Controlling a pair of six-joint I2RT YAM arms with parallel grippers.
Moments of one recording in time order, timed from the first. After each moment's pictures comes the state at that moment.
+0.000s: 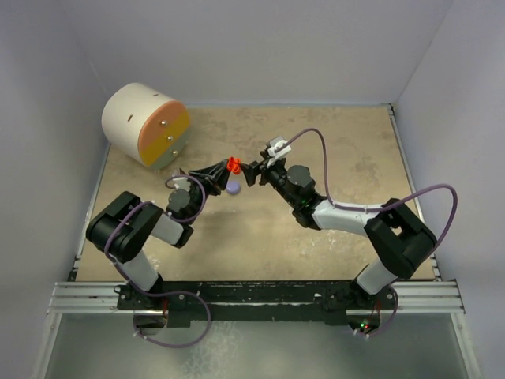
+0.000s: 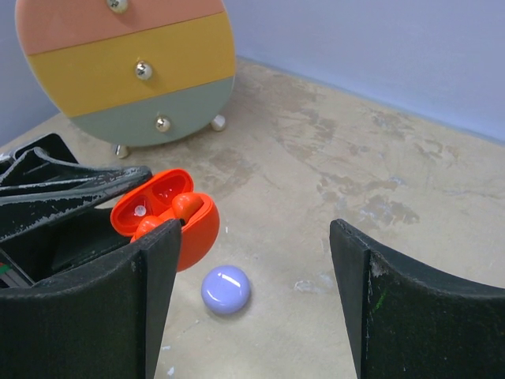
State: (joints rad) left arm -0.48 1.69 0.34 1.47 -0.06 -1.98; right arm 0.75 1.58 0.77 0.85 0.11 0.06
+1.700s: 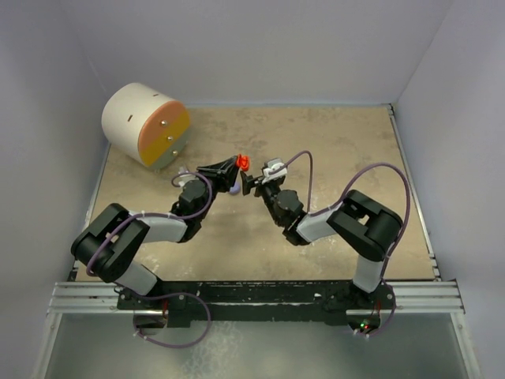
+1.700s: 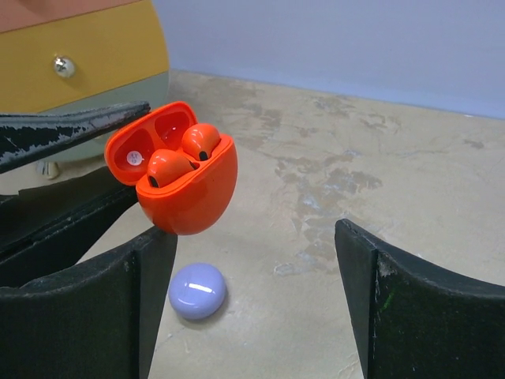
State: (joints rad) left arm -0.60 1.53 0.47 1.03 -0.27 -1.91; right arm 0.88 1.80 0.66 1.28 0.49 0.01
